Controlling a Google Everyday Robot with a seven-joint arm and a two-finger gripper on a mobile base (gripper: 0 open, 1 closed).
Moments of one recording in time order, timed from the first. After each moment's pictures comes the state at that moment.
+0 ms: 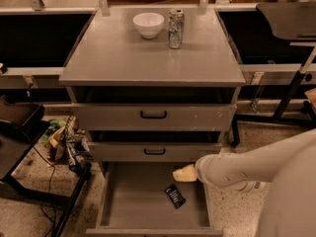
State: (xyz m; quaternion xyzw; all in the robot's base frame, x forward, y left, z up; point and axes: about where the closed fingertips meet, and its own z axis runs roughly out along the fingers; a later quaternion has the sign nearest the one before) arm 0.528 -0.142 0.544 -0.18 0.93 0.04 0.31
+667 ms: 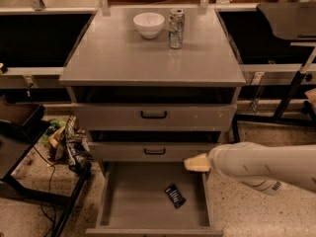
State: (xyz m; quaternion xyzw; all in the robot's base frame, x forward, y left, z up) arm 0.529 -0.181 0.610 -0.16 0.93 0.01 0.34
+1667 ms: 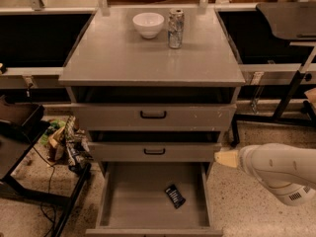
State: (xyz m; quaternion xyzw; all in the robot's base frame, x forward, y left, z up) arm 0.526 -0.293 0.626 -0.03 0.93 -0.07 0.36
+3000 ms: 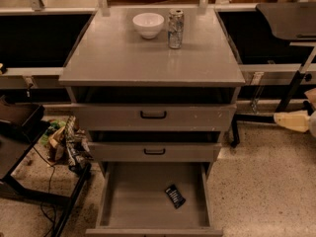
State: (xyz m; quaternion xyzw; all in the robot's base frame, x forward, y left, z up) arm 0.546 -0.437 0.808 -0.05 0.85 -0.17 0.49
